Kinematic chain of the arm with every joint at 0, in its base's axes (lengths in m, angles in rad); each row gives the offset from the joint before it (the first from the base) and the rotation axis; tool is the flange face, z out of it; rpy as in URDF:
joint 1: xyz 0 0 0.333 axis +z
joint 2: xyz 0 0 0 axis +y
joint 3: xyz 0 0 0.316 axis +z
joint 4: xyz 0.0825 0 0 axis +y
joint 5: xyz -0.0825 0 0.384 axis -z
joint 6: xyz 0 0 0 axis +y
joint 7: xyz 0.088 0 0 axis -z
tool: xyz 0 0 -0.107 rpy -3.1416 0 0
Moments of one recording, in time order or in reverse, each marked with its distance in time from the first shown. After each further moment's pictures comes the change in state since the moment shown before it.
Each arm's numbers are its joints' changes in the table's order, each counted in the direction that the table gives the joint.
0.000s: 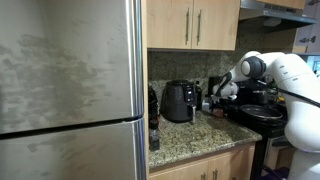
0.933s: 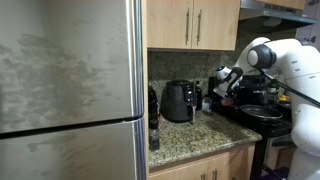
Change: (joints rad) arm 0.218 -0.213 -0.223 0.119 0.646 0.005 0.091
